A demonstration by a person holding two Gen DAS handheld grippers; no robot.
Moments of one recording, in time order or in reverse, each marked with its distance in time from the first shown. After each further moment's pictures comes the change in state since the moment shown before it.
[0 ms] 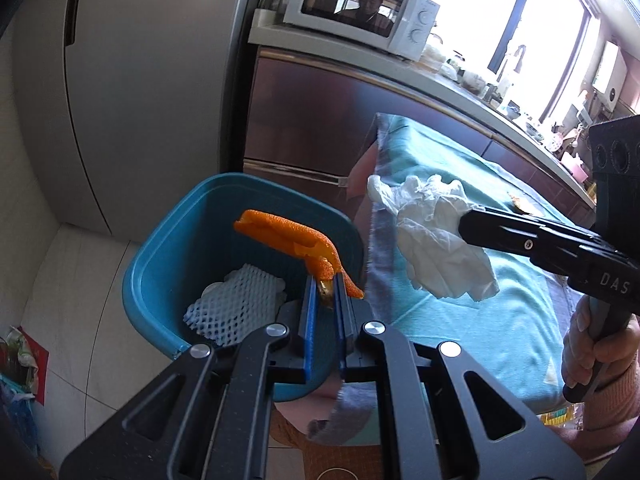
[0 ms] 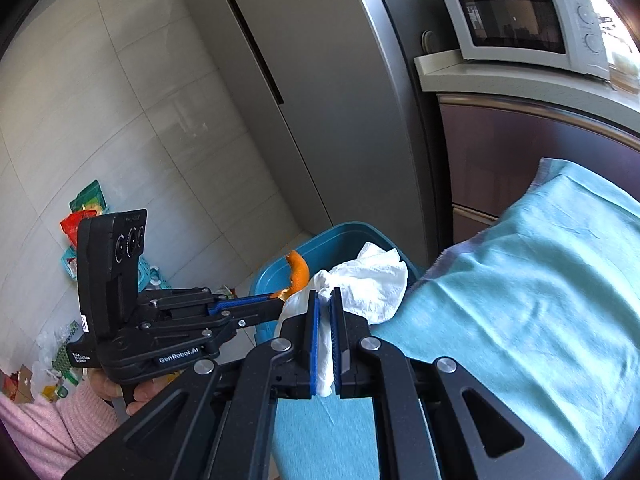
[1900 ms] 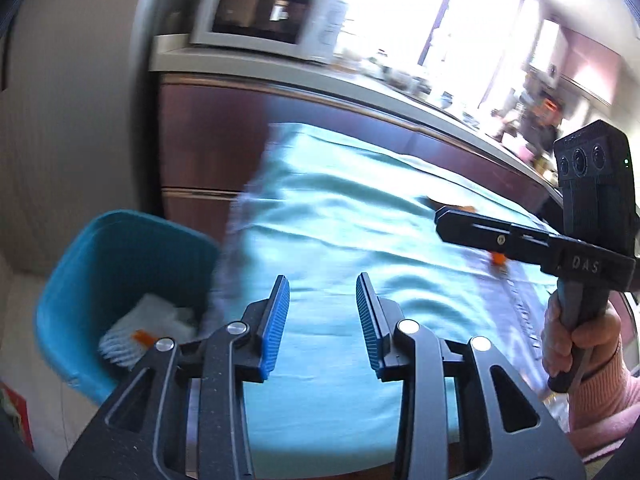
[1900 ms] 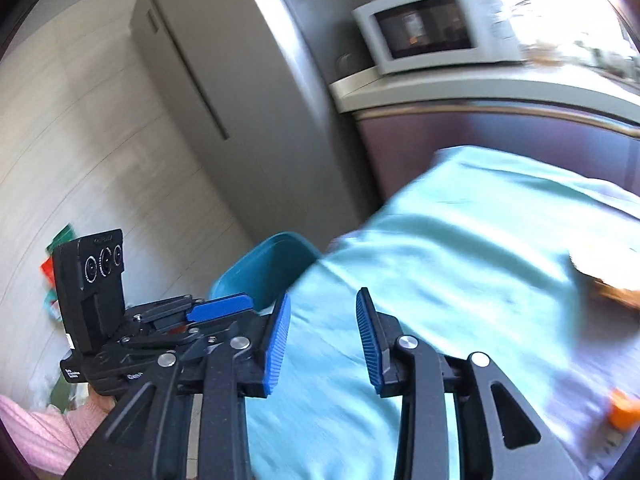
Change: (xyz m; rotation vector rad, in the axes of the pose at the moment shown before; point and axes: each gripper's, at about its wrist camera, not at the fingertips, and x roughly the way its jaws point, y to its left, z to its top) left arm 0.023 -0.113 0.002 0.161 -0.052 -0.215; right arm -0.112 -0.071 -0.048 0.163 -0.129 -0.187
